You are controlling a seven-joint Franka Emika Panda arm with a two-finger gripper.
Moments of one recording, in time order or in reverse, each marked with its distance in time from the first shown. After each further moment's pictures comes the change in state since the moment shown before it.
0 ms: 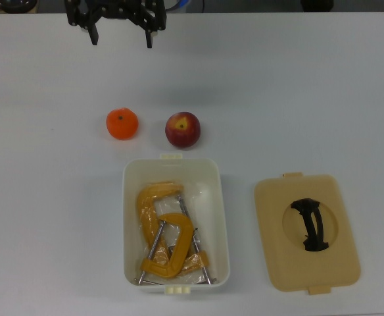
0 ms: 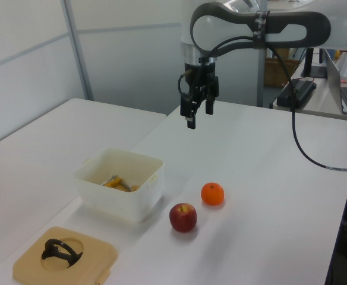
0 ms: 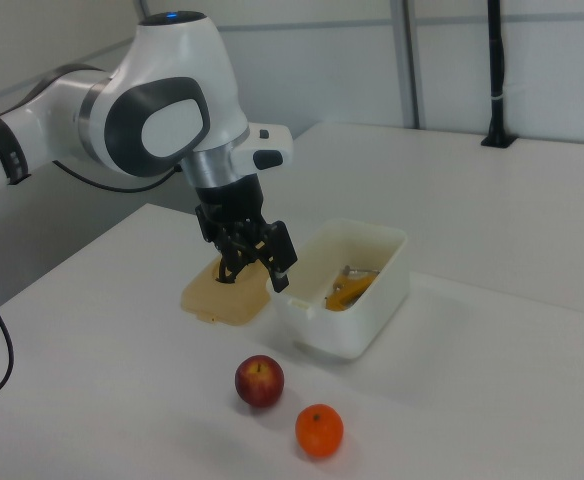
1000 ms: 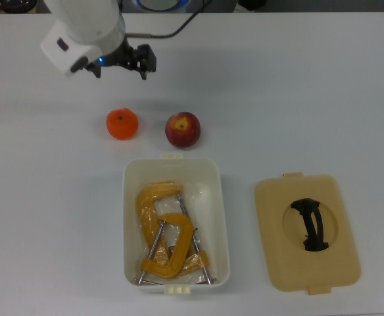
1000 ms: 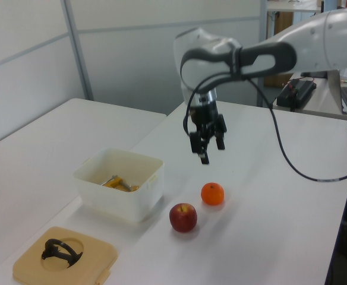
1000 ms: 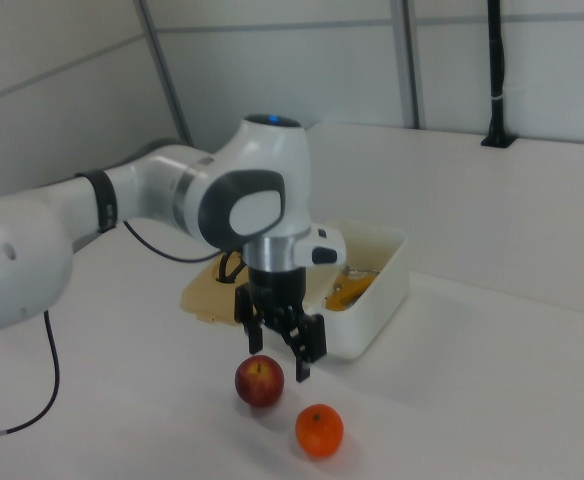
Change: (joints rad) arm -0.021 0.163 -0.029 -0.087 0.014 -0.041 -0.064
